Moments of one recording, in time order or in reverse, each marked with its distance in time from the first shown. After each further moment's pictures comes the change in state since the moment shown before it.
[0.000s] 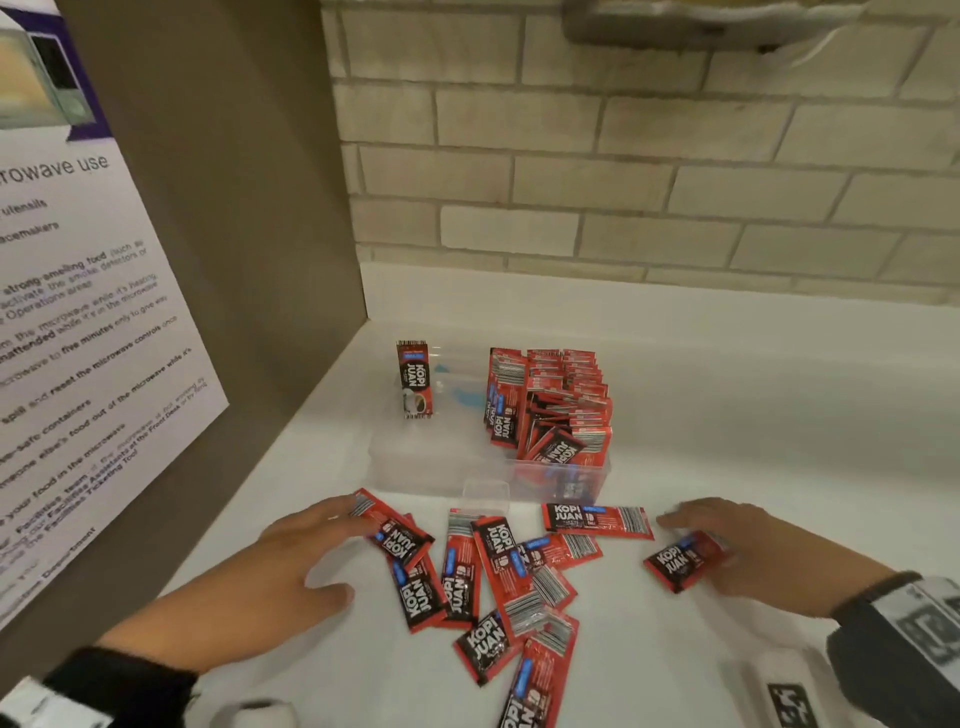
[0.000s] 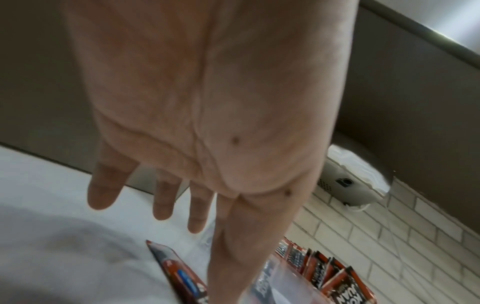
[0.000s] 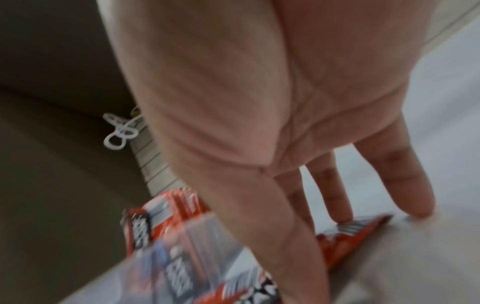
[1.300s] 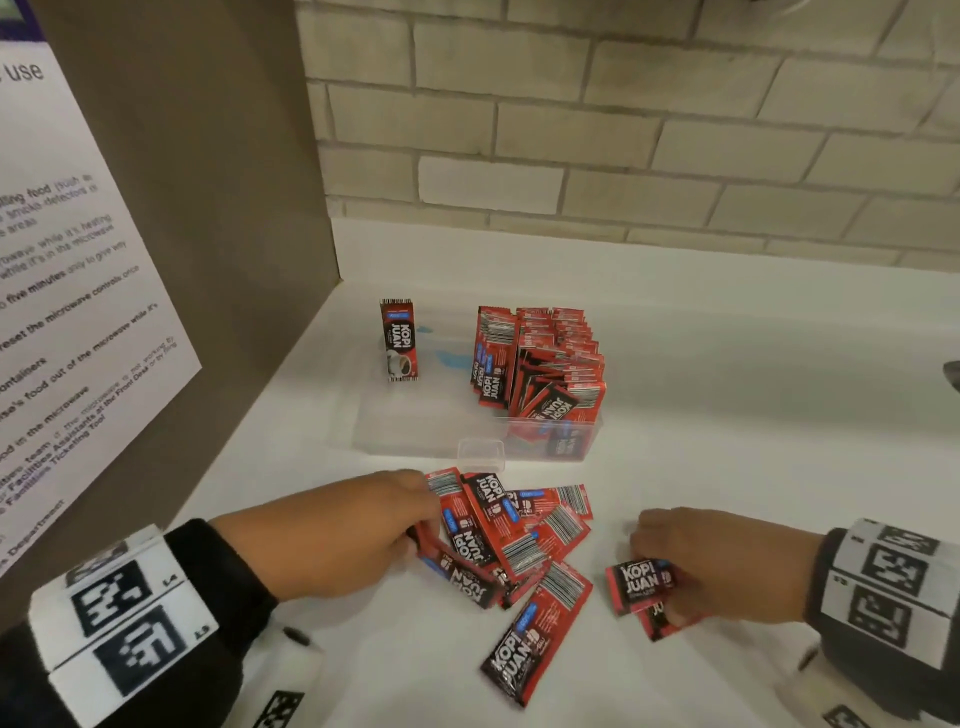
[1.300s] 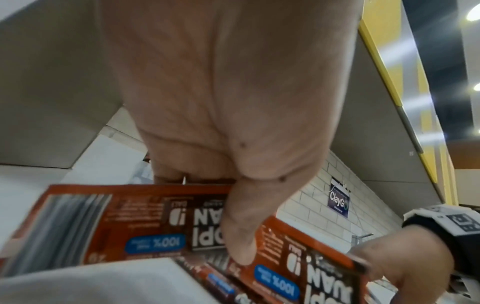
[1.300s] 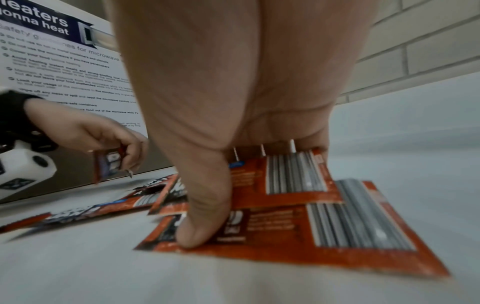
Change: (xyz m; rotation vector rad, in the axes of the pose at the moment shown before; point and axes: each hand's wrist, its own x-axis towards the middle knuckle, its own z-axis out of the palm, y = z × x) left_hand 0.031 0.040 0.002 0.257 -0.153 0.398; right_hand -0.019 -0.053 0.015 -0.366 -0.261 -0.209
